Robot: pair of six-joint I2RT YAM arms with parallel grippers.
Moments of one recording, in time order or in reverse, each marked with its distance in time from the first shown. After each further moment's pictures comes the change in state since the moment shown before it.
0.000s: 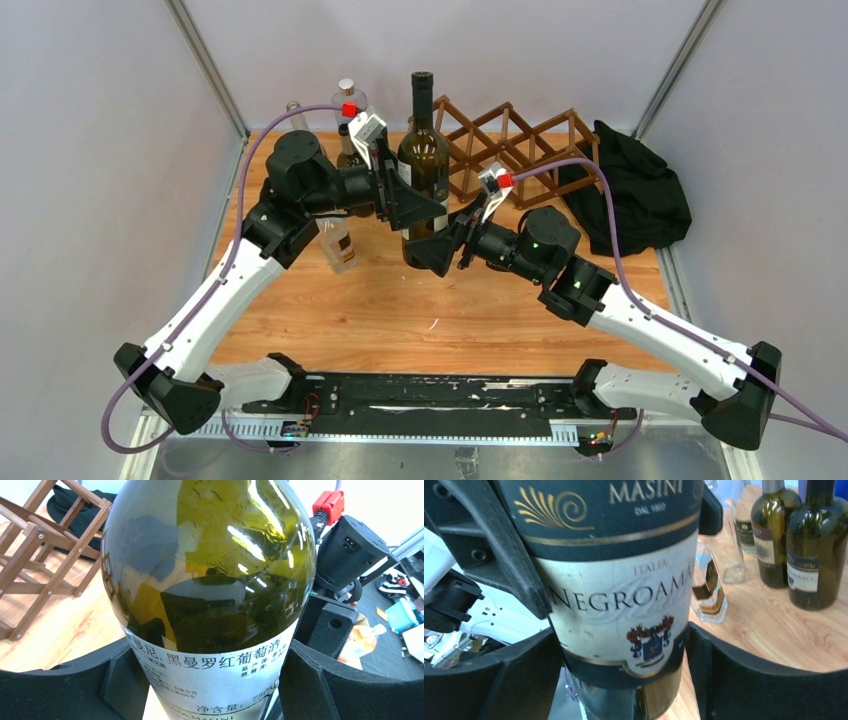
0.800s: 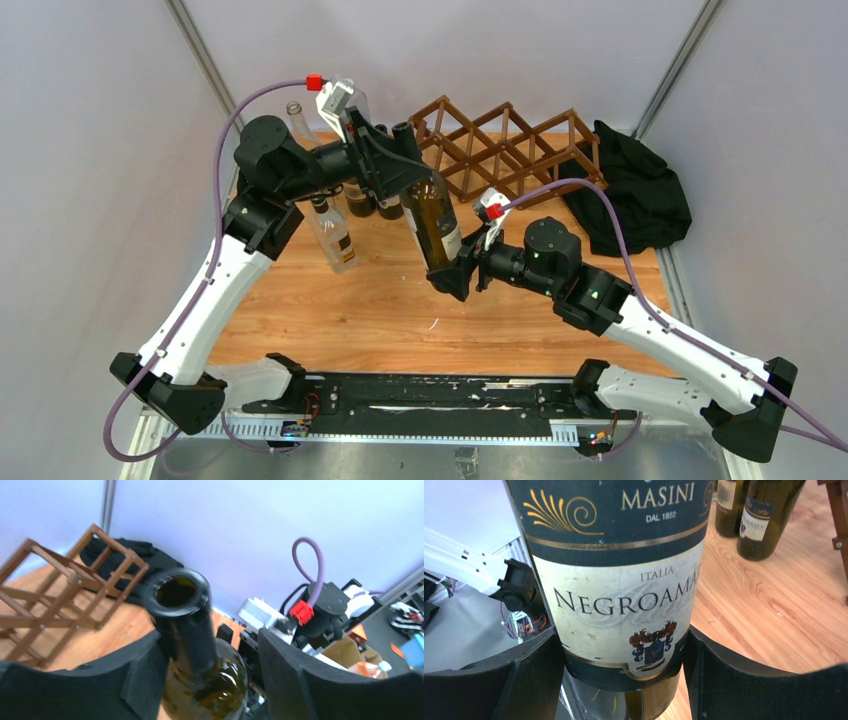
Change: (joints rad) left arm 0.073 0.006 0.103 0.052 -0.032 -0.089; right arm 0.005 -0.089 -0.030 -0.273 -0.002 -0.269
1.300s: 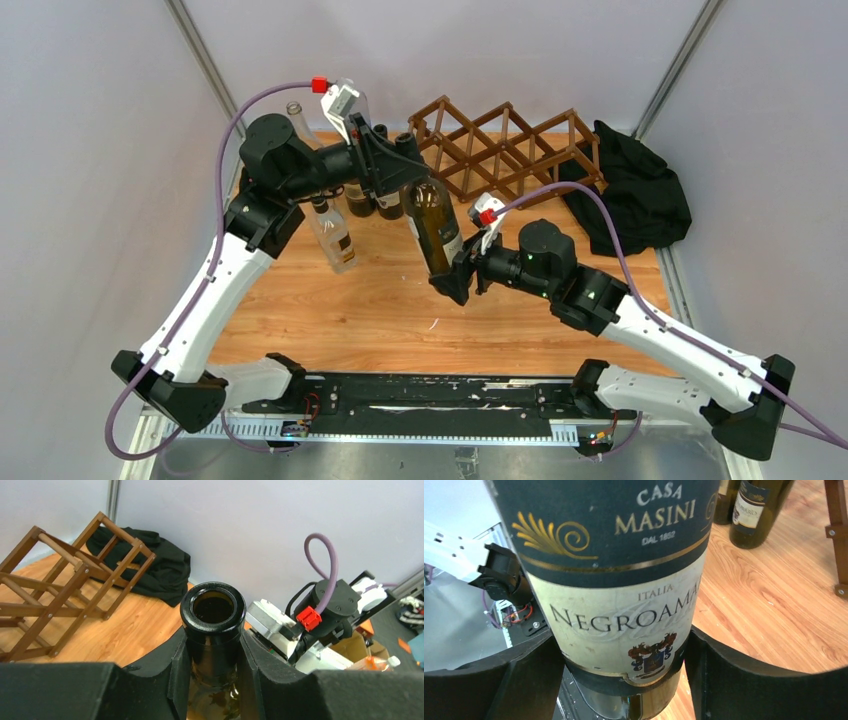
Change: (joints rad) left arm 0.011 0.007 0.005 -0.037 -0.006 0.033; right arm 0.006 0.003 -0.015 -0.039 0.012 -0.049
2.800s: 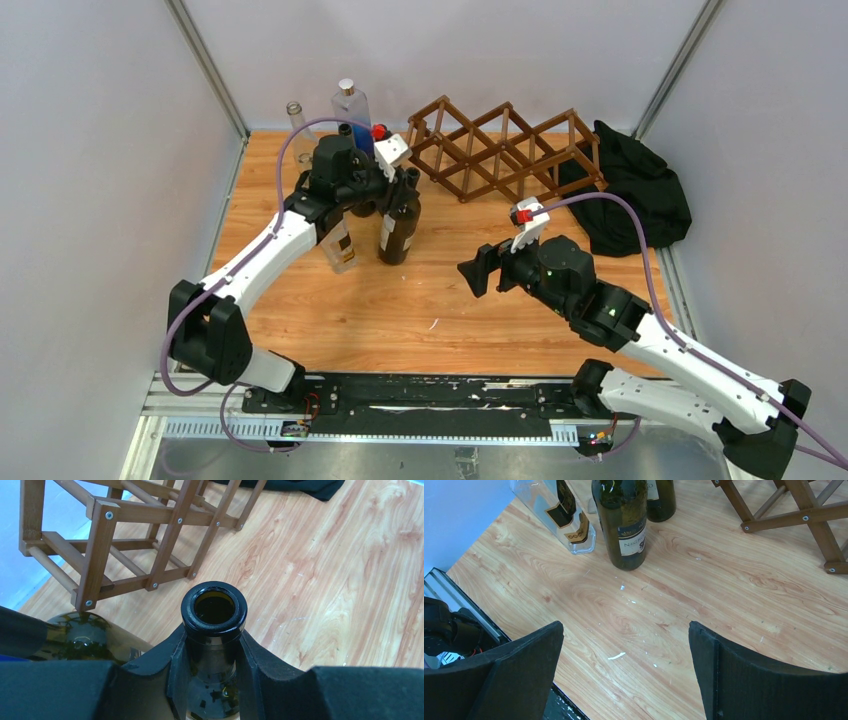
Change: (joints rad) left arm 0.073 0.235 -0.268 0.026 -0.146 0.754; right arm -0.023 -0.150 -0.110 -0.089 0.355 0.133
